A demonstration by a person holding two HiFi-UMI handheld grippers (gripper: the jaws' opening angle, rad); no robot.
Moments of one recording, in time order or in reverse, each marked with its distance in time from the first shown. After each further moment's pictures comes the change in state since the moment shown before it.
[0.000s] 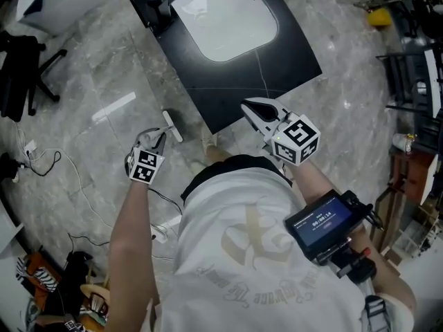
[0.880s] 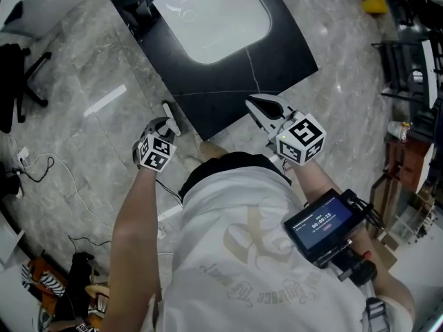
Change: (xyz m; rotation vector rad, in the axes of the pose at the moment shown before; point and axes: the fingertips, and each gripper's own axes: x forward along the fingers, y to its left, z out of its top) left arm 0.084 -0.024 0.039 0.103 0.041 -0.114; right arm -0.005 -0.047 -0.011 0.044 0.037 -0.068
